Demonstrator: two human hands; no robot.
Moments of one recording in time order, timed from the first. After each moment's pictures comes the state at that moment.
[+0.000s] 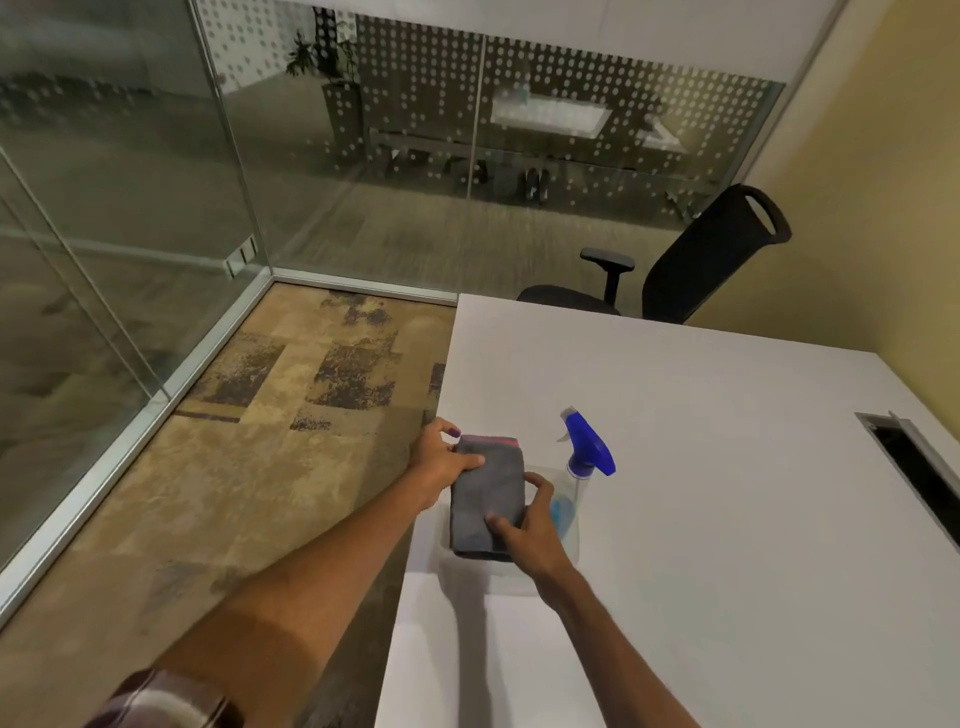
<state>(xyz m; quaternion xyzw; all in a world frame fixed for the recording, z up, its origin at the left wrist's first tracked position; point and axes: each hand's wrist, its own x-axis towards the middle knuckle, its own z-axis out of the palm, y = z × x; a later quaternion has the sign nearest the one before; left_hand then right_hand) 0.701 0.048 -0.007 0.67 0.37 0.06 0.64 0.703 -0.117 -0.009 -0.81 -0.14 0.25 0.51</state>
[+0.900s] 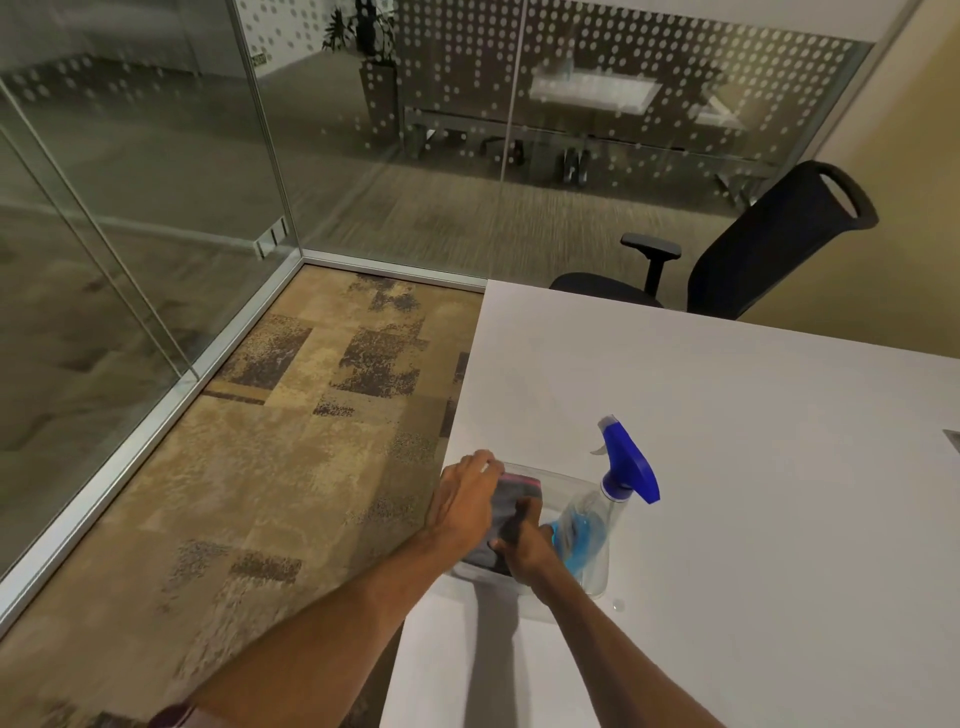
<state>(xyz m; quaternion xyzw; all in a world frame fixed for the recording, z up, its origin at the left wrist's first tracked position) 0.712 0.035 -0.077 0.96 0.19 0.01 0.21 0.751 -0.081 -0.090 -0.88 -0.15 0.35 0.28</state>
